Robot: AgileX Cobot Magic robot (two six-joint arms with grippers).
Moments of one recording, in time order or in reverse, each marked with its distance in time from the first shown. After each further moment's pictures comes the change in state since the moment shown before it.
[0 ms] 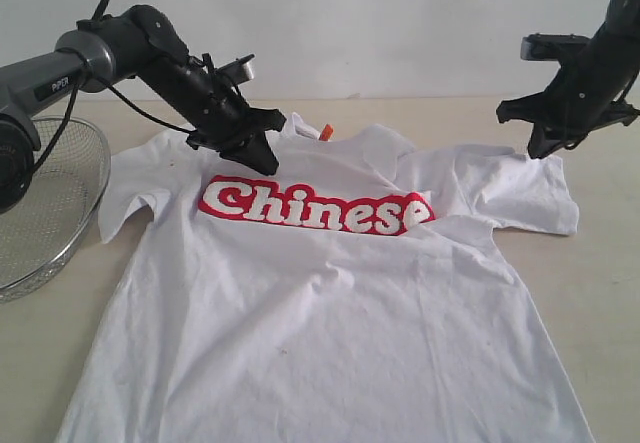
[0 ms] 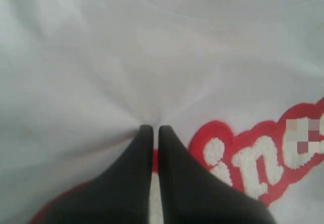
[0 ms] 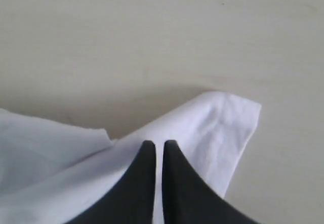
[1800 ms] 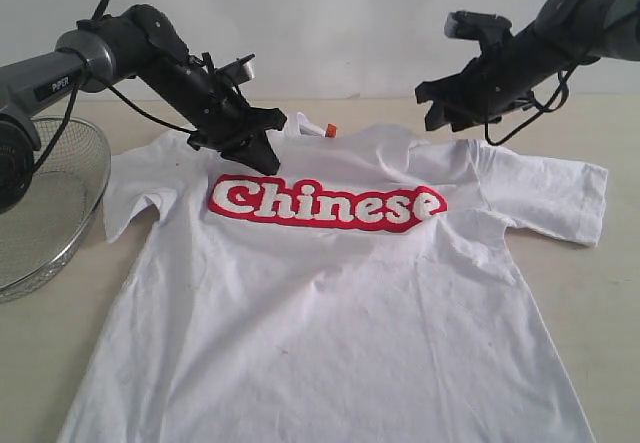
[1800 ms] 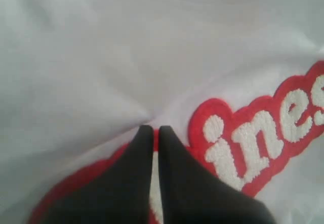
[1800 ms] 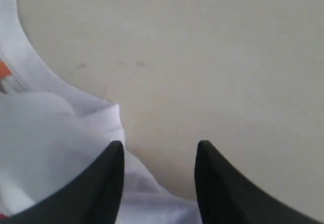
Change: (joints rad) left arm 0.000 0.000 0.000 -0.011 0.006 0.000; right arm 0.135 0.034 -0.004 0.352 -0.203 -0.247
